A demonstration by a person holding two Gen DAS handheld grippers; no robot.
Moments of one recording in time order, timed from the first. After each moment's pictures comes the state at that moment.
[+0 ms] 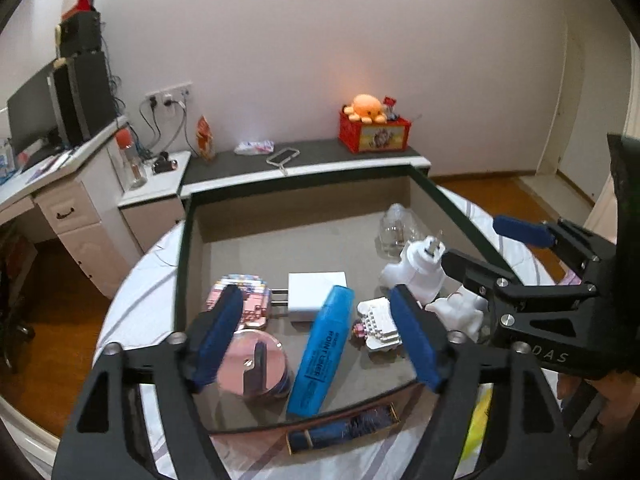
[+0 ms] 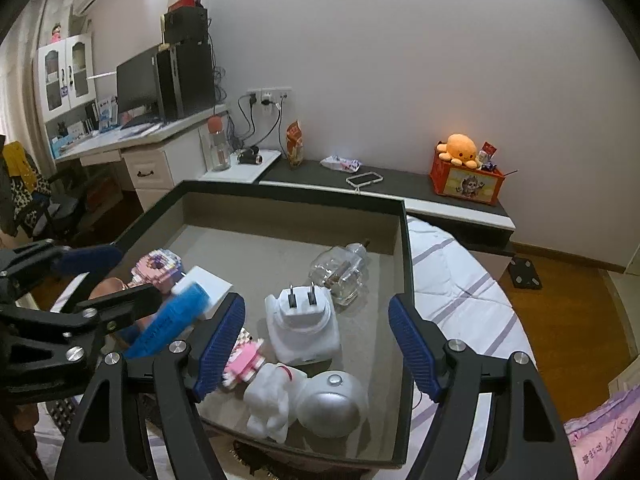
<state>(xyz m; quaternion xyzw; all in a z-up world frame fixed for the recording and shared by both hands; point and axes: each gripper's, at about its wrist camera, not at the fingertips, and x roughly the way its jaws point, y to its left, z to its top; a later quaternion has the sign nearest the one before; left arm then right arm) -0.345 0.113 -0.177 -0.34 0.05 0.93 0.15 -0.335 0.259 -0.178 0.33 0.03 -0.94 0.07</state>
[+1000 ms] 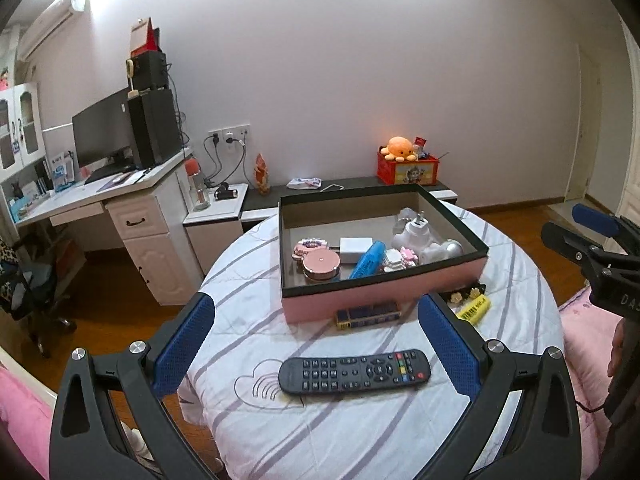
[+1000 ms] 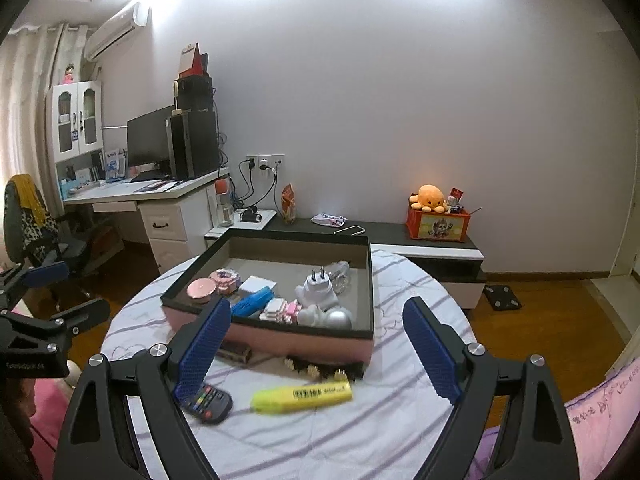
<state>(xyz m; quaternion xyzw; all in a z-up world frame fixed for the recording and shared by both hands) -0.177 0.052 -0.134 -0.26 0.06 0.96 0.08 -0.163 0.260 -0.117 0.22 0.01 -0.97 0.04</state>
